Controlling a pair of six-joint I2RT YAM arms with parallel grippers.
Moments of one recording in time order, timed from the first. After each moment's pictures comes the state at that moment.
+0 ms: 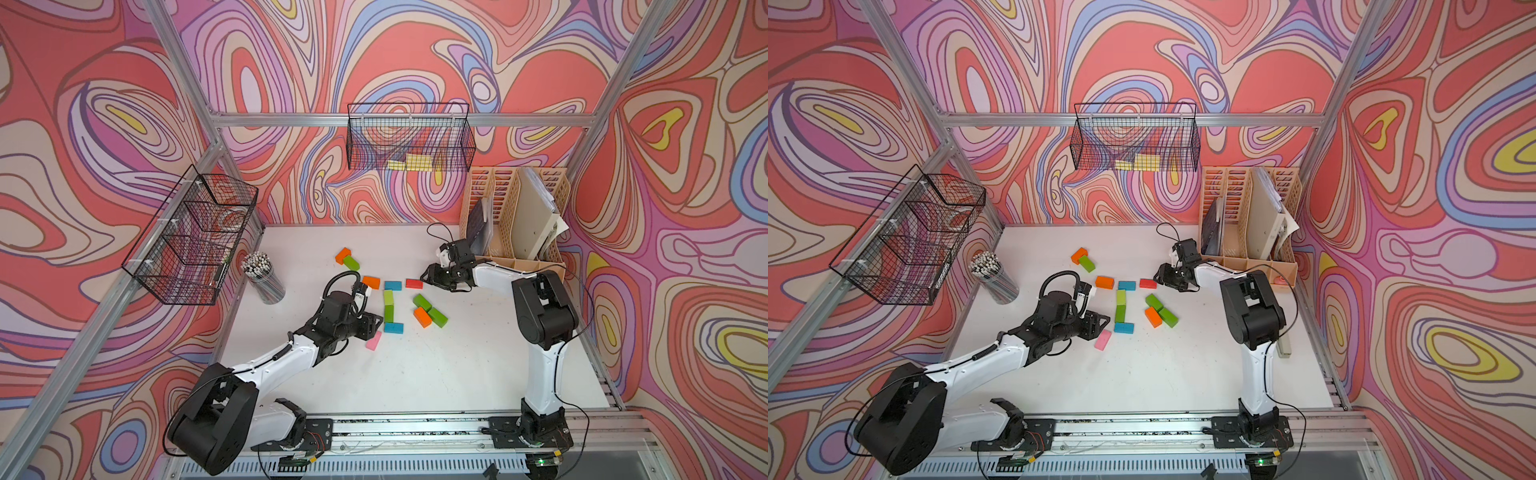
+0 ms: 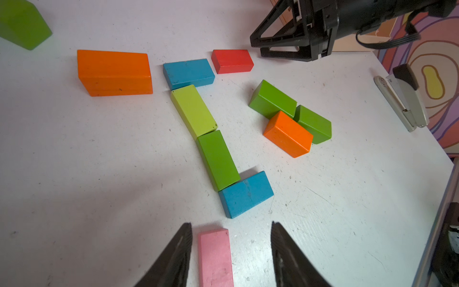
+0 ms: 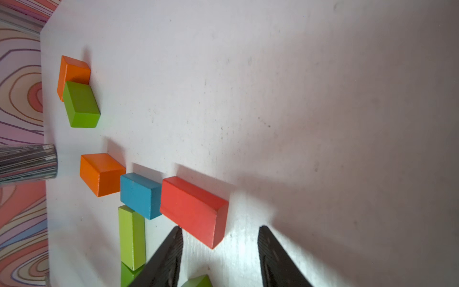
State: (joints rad) left arm -0.49 1.26 0.53 0.06 0.26 -0.28; right arm 0.30 2.06 1.38 -0.27 -0.38 0.42
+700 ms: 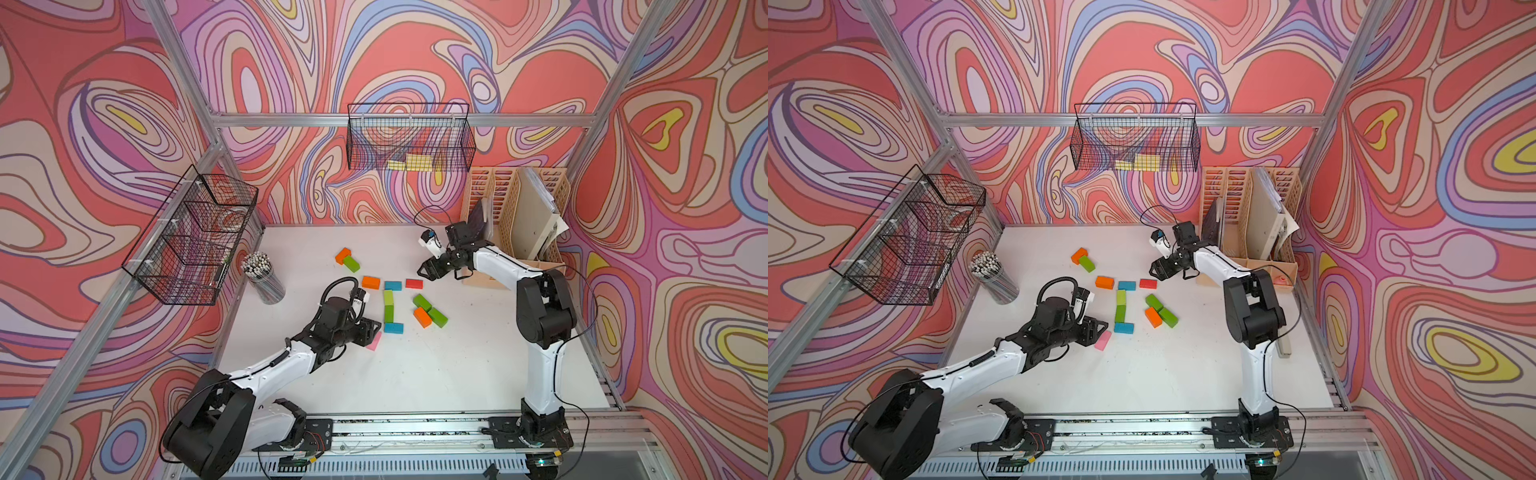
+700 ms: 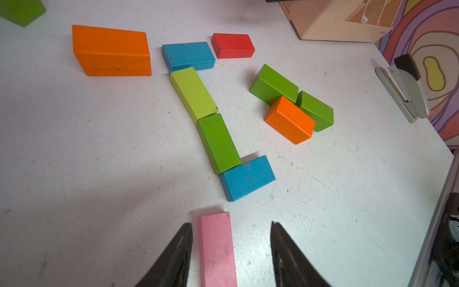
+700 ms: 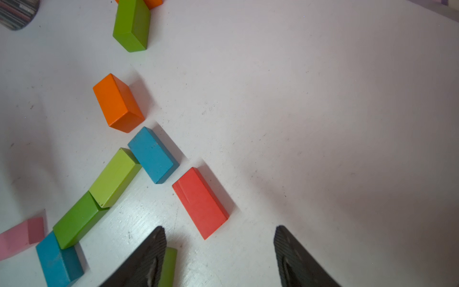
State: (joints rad) left arm -0.49 1.22 0.47 0.07 0.27 -0.28; right arm 0.30 2.10 1.63 -0.53 -0.43 -0.34
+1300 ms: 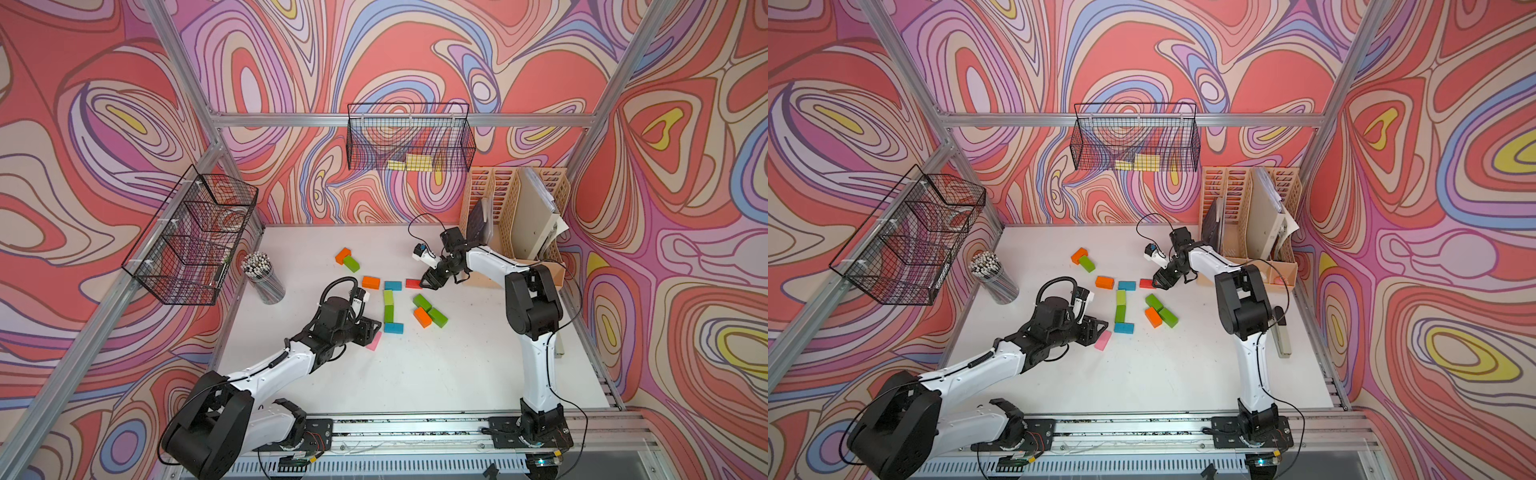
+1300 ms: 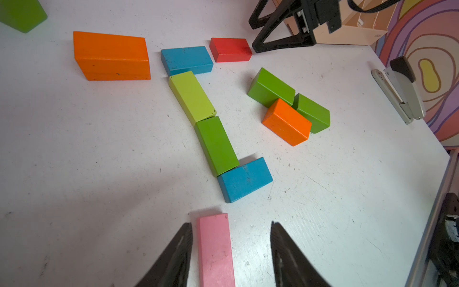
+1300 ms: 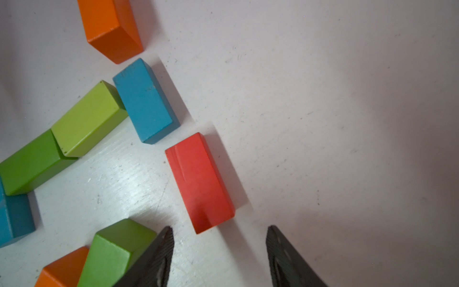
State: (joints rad) left arm -0.49 1.21 0.47 0.07 0.27 -0.28; right arm 0.30 2.20 1.69 -0.64 -0.45 -0.59
